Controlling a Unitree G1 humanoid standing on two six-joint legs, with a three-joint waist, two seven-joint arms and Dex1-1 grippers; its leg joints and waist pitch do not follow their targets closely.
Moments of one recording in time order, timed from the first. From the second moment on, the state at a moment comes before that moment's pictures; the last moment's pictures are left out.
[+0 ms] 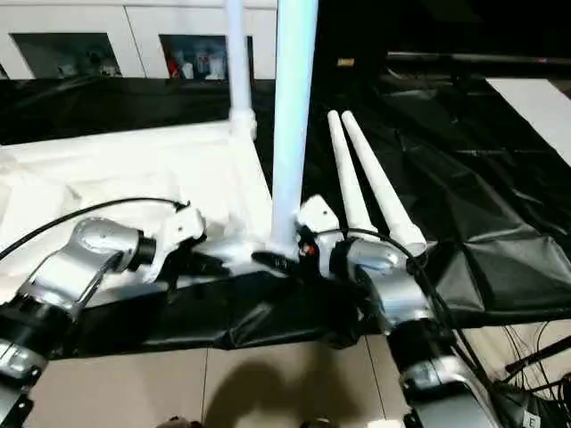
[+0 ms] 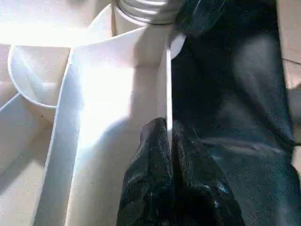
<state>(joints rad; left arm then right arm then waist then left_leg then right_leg) -0.57 0.49 -0.32 0.39 -0.03 0.31 -1.23 -0.50 -0.29 0.18 0.48 0.15 0.08 1.01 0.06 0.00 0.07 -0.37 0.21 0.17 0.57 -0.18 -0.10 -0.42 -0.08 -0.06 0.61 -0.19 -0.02</state>
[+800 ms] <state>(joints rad) -0.56 0.50 -0.33 0.39 -0.03 0.30 -1.26 -0.51 -0.30 0.20 0.48 0.14 0.08 1.04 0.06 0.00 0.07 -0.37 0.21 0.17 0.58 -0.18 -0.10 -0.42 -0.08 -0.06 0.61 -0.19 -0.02</state>
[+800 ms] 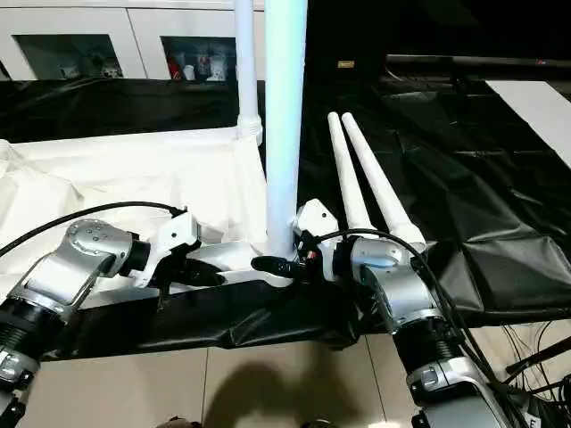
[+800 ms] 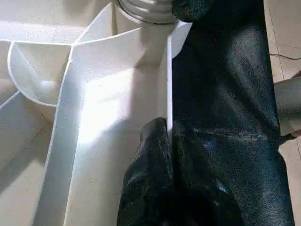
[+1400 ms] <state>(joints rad) -0.74 0.21 -0.27 0.66 0.04 0.44 -0.80 -0.70 -0.01 -0.04 0.84 0.12 0.10 0.19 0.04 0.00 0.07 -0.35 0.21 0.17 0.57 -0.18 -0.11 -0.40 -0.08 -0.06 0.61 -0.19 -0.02</state>
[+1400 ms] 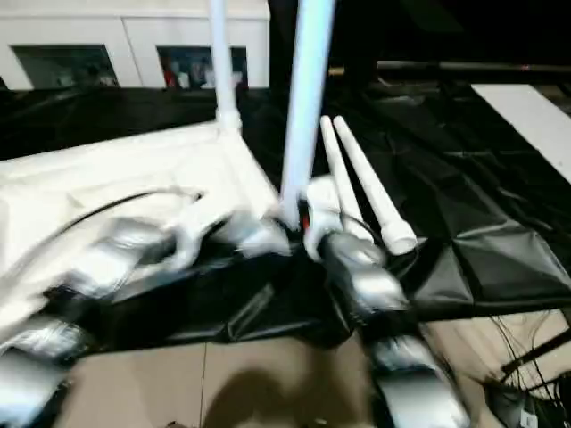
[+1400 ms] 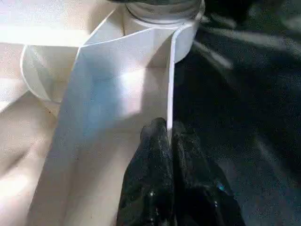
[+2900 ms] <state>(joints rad) -0.58 0.47 -0.29 0.42 -0.03 0.33 -1.19 -0.54 -0.29 0.15 0.55 0.17 0.04 1.01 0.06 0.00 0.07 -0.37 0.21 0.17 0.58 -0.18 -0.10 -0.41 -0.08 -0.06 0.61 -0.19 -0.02</state>
